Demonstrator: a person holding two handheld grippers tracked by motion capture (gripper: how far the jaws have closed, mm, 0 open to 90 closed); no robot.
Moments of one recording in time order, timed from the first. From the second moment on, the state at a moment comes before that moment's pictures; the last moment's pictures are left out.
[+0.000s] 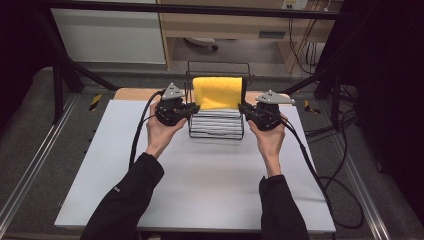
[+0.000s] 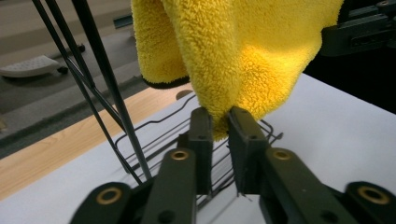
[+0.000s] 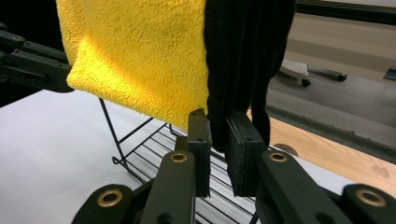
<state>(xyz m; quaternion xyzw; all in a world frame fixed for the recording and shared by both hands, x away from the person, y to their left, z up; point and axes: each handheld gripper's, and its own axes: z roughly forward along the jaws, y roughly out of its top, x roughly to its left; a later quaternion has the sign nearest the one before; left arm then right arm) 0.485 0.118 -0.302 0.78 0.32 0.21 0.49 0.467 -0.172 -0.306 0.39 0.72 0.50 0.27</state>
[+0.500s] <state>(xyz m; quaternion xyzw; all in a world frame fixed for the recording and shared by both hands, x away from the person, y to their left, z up) 0.470 0.137 -0.302 0.79 0.32 0.19 0.48 0.449 -0.181 -0.298 0.37 0.73 0.52 0.26</state>
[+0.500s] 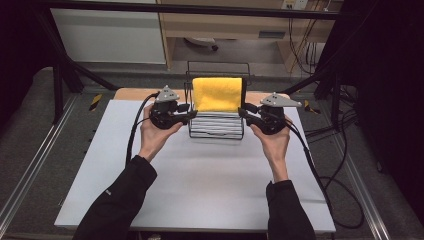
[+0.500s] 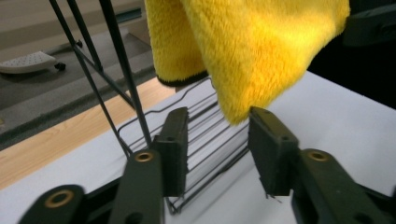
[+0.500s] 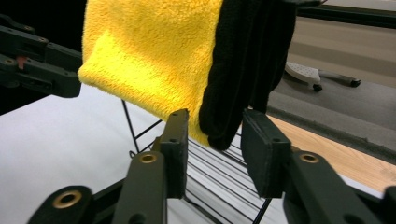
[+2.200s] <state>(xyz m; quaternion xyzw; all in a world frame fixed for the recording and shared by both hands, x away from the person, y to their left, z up) 0.363 0.293 -0.438 0.79 0.41 0.18 0.41 0.364 -0.247 -0.430 0.43 0.75 0.48 0.14</state>
